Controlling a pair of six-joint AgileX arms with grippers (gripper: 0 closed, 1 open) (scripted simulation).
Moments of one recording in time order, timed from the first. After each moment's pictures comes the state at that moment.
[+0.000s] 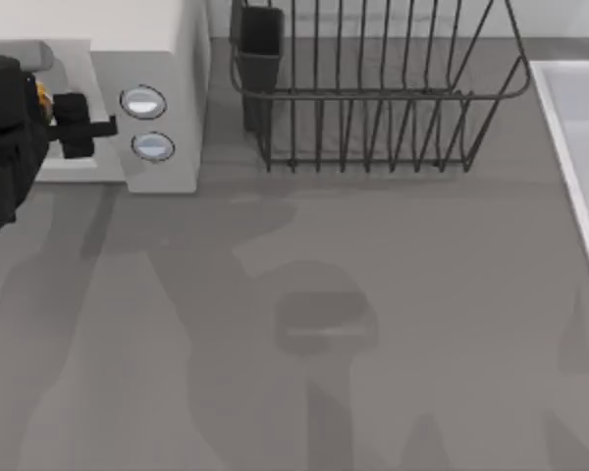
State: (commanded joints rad) left arm -0.21 1.62 0.84 0.45 -0.18 -0.05; right arm 0.00 0.00 0.00 0.00 0.00 0.00
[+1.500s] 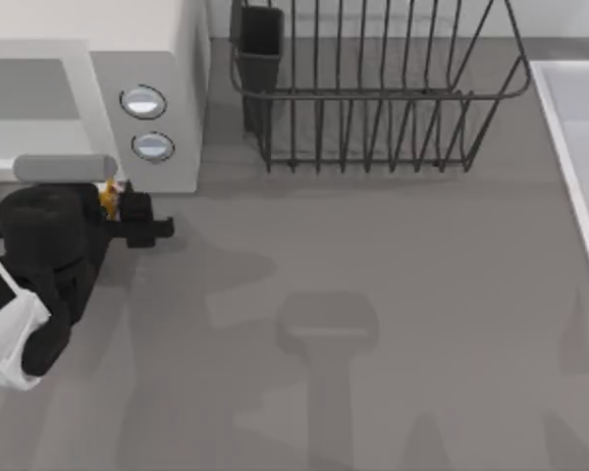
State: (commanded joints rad) left arm -0.25 2.05 0.56 1.14 -0.20 -0.07; right arm 0.00 0.00 0.00 0.00 0.00 0.00
